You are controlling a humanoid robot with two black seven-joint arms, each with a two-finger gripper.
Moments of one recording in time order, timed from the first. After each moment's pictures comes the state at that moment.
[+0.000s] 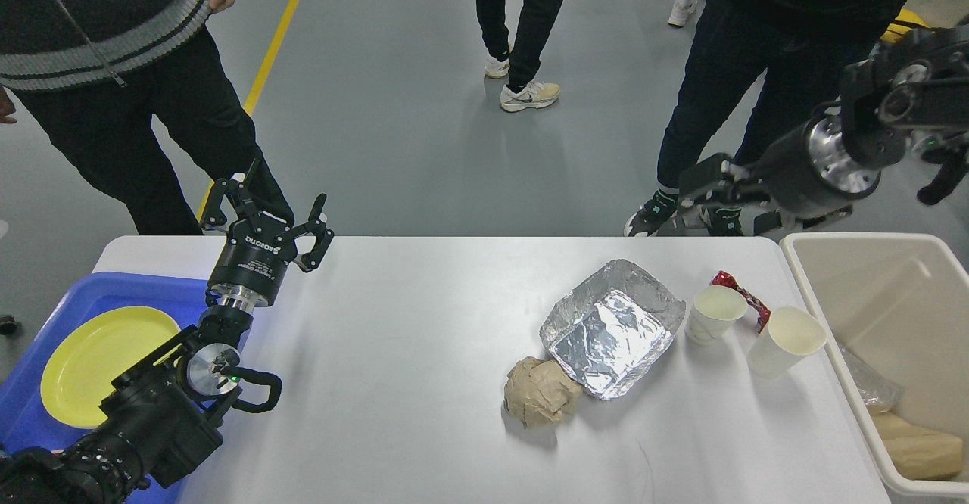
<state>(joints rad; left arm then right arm) -0.62 0.13 -0.84 -0.44 0.01 -0.67 -0.52 2.16 -0.47 -1.15 1.51 -0.15 0.44 -0.08</state>
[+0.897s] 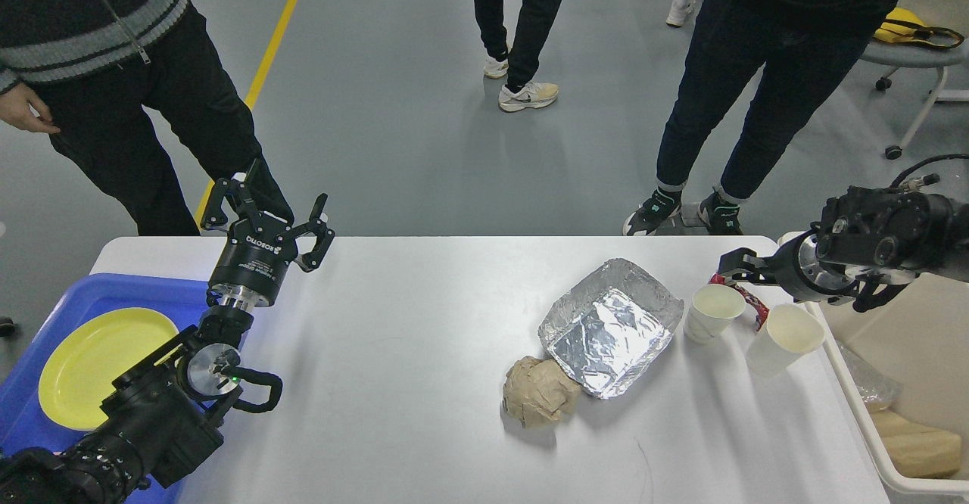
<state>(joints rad) -0.62 0.13 -0.84 -0.44 0.01 -0.67 -0.52 1.48 -0.39 -1.14 0.94 -0.15 0.25 -0.06</state>
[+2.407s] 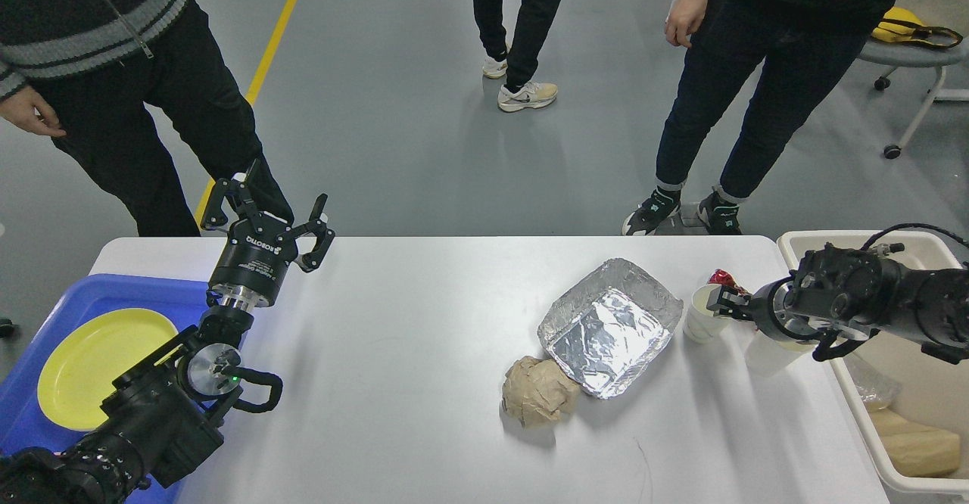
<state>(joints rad) -0.62 0.13 -0.84 -0.44 0.01 -0.67 -0.52 1.24 -0.32 -1.06 0.78 -0.09 0.15 -0.07</state>
